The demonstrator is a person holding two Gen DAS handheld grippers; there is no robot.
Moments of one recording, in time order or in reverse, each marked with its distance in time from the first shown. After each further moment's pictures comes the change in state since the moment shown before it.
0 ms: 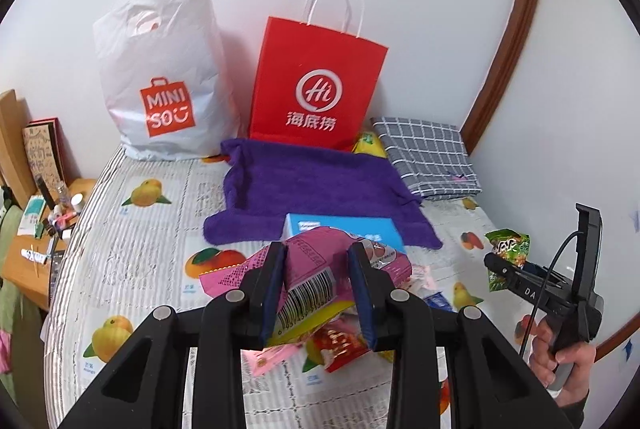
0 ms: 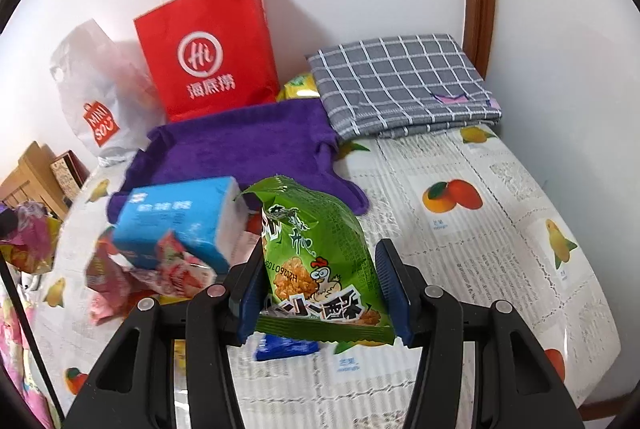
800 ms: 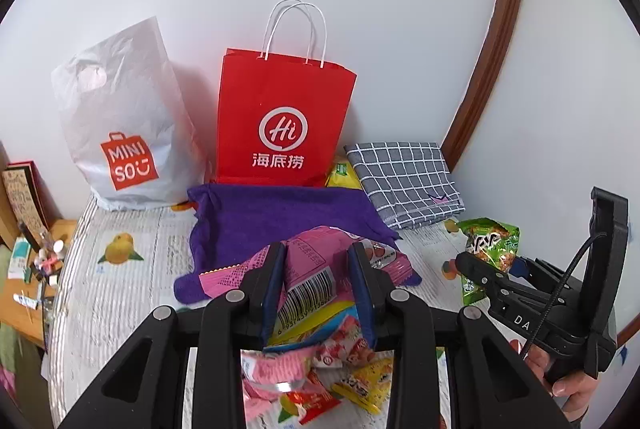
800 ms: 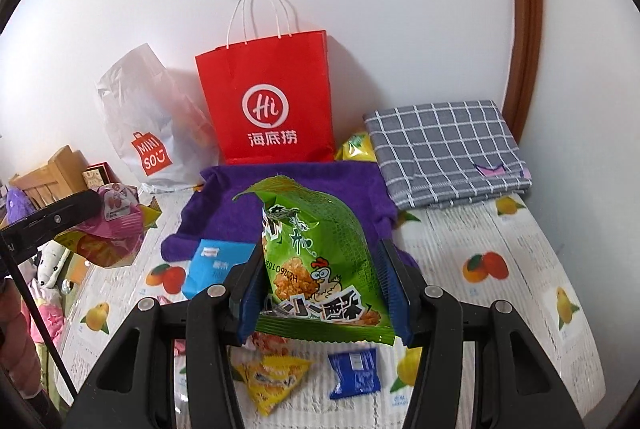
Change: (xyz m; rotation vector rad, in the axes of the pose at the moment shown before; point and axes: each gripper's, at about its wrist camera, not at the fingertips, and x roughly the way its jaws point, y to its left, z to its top) left arm 0.021 -0.033 0.063 0.065 -0.030 -0.038; right arm -0.033 0.064 0.061 -0.099 -0.101 0.070
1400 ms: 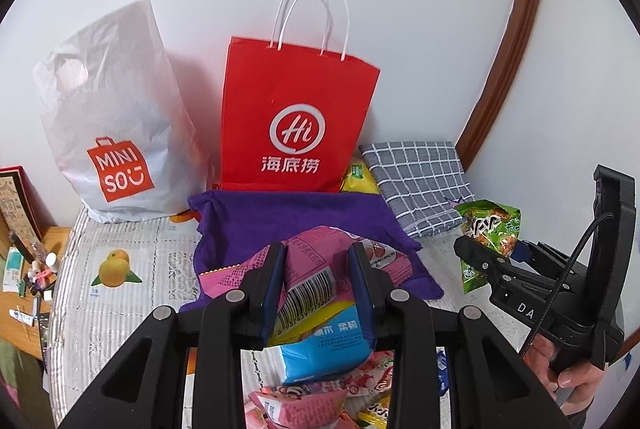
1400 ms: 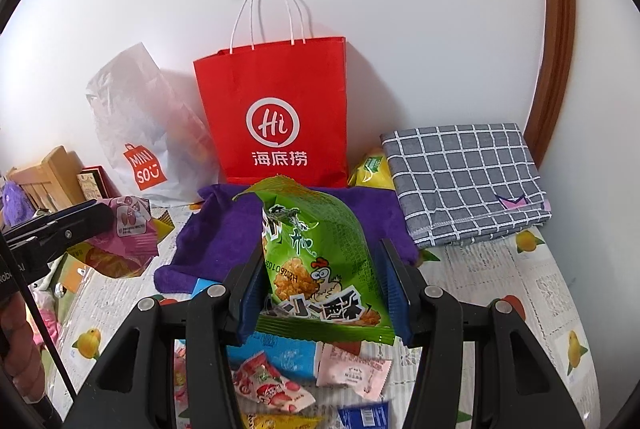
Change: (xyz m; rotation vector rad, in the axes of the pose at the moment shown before) left arm 0.052 0.030 0.022 -0.009 0.040 -0.003; right arm 0.053 0.018 0.037 -0.035 0.006 -0.004
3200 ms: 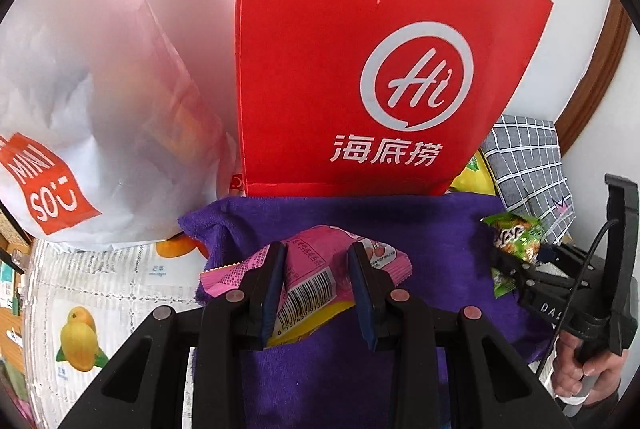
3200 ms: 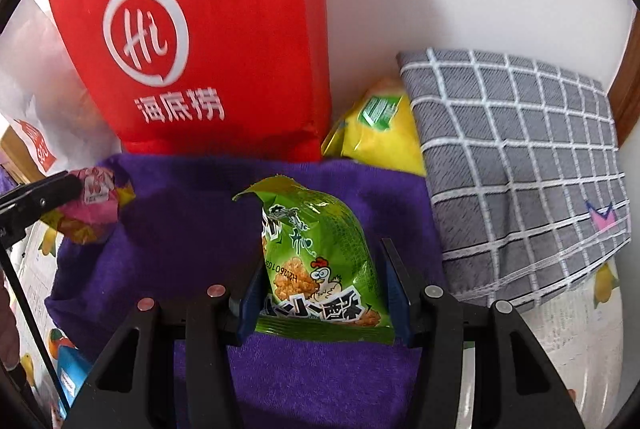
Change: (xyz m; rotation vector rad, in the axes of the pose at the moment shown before) left arm 0.201 0.067 0.044 -0.037 0.177 0.143; right arm 0.237 -0.044 0.026 -0.024 0.278 0.042
